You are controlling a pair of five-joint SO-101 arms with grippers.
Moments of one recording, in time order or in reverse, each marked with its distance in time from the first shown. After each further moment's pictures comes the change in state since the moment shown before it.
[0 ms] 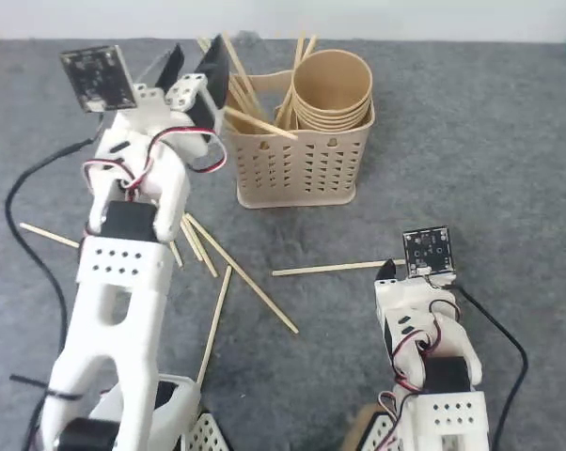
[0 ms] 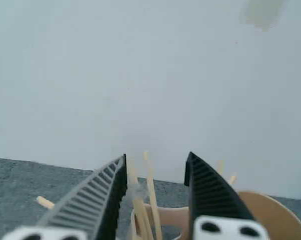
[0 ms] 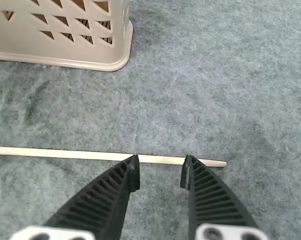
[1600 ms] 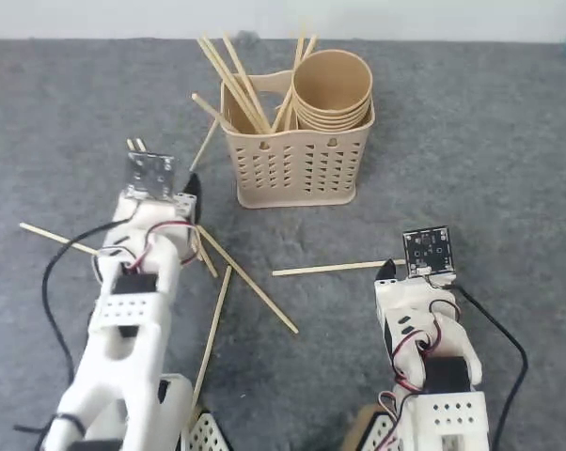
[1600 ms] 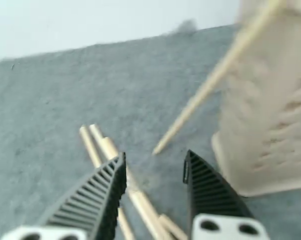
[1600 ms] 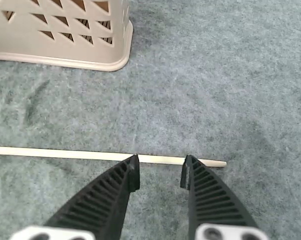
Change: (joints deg) left arm -9.6 -5.6 41.1 -13.5 -25.5; right arm 0.0 0.0 0.0 0.0 0.0
